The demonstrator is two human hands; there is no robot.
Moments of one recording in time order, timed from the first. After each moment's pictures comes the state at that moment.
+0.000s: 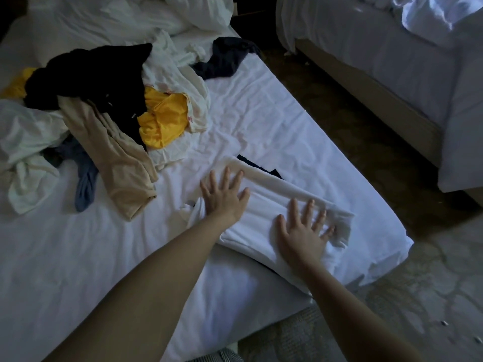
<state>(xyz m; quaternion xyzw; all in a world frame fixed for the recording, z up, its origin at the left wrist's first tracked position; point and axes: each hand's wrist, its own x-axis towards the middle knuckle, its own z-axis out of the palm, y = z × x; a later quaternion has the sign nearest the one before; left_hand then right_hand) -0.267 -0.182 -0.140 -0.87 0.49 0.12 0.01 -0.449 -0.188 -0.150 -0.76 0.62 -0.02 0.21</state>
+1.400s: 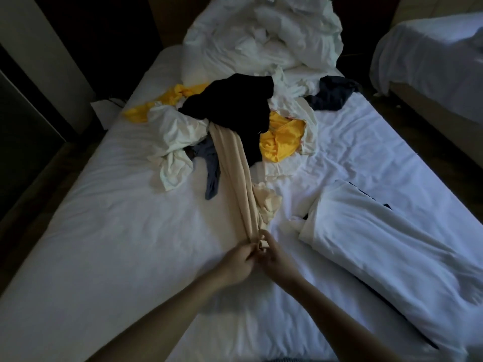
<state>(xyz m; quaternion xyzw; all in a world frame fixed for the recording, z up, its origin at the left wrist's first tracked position) -0.162 0.057 -0.137 -0.78 0.45 0.30 -0.31 -0.270 -0.036 -0.124 -0.79 0.23 -0.07 0.56</state>
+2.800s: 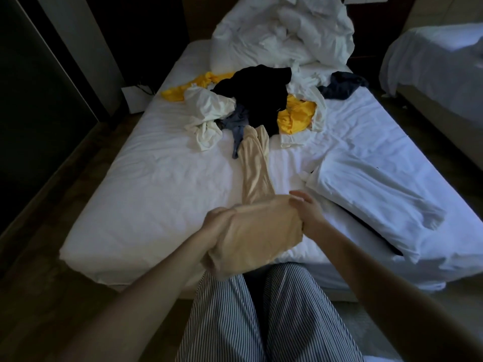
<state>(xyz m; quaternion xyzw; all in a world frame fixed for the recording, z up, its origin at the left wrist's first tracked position) -0.220 0.199 -0.057 -0.80 0.06 0.34 -0.49 -0.338 0.021 -0.069 -0.54 0.42 -0.19 0.70</state>
